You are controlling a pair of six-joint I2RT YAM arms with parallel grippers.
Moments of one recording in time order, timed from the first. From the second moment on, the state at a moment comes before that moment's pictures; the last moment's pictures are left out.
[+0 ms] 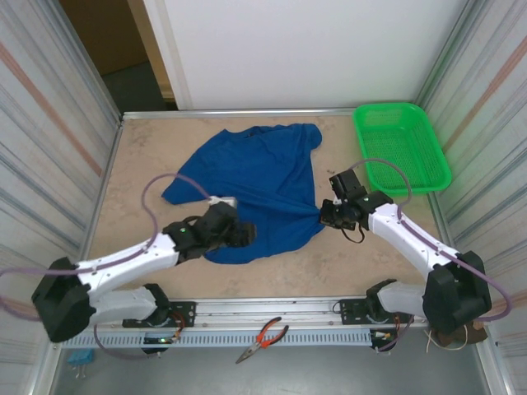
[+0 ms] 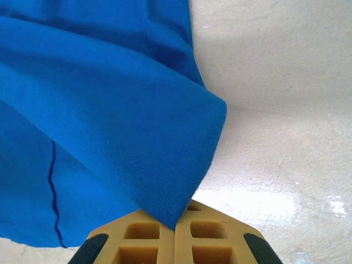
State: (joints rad) left arm -1.00 1.29 0.79 -0.40 -0.21 -0.55; right arm 0.44 1.23 0.82 -0.71 -0.11 0.64
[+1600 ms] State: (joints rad) left arm -0.93 1.25 1.33 -0.41 -0.06 -0.14; right arm 0.37 1.18 1.03 -0.66 -0.26 0.65
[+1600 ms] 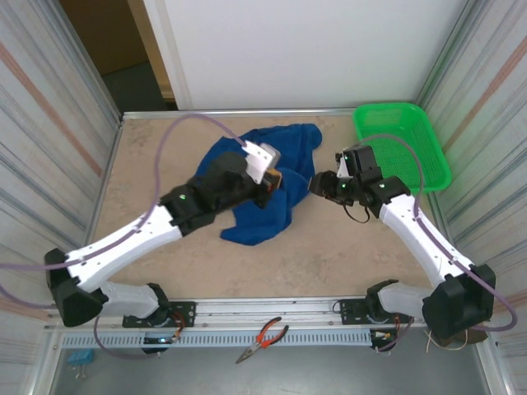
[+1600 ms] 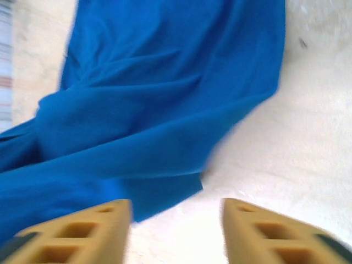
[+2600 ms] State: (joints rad) left arm -0.86 1.17 1.20 -0.56 -0.01 -0.17; right arm 0.74 1.47 0.84 -0.26 -0.08 0.64
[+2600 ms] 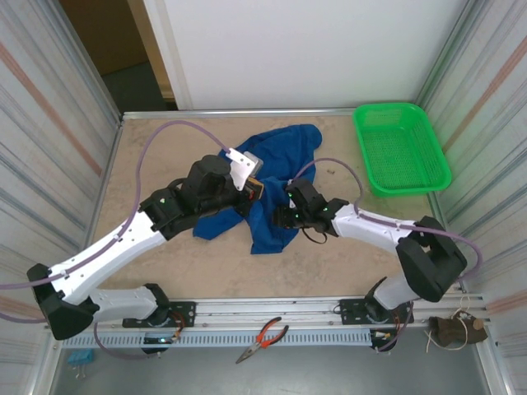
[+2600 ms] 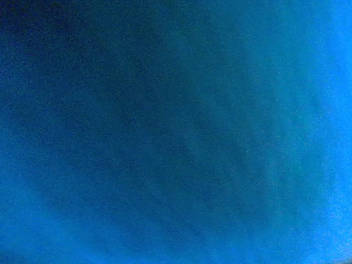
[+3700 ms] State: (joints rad) left arm -0.80 1.03 0.89 -0.53 -0.04 -0.23; right arm 0.48 0.85 0.89 -0.64 -0.04 0.69
